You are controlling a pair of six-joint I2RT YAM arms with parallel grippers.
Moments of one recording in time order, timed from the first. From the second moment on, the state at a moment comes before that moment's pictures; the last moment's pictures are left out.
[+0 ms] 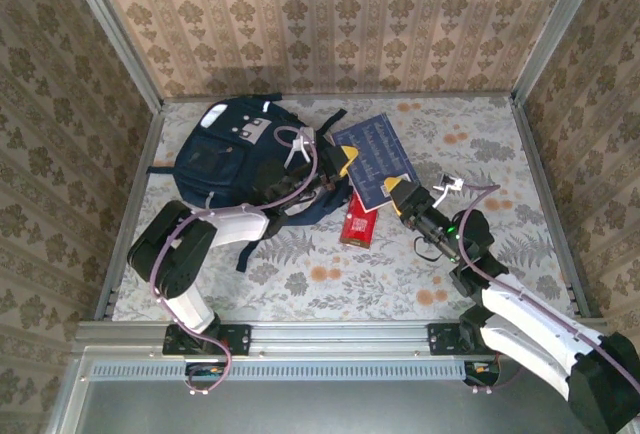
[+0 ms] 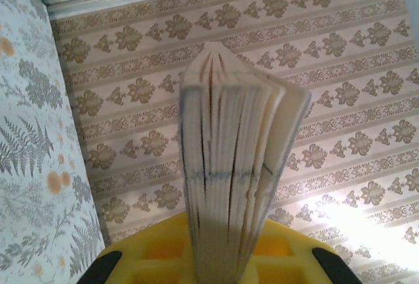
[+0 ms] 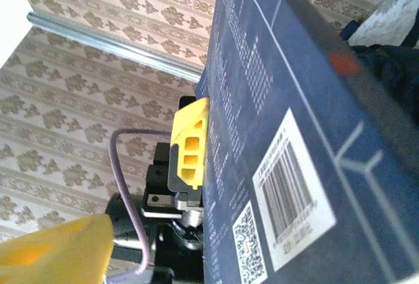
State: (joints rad) left arm -0.71 1.68 0.79 1.14 0.47 -1.48; right arm 0.50 0.81 0.30 0.63 -0.17 1.24
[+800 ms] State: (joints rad) left arm -0.67 1.58 0.73 0.92 0.45 -1.34; right arm 0.54 0.60 0.23 0.43 0.07 1.19
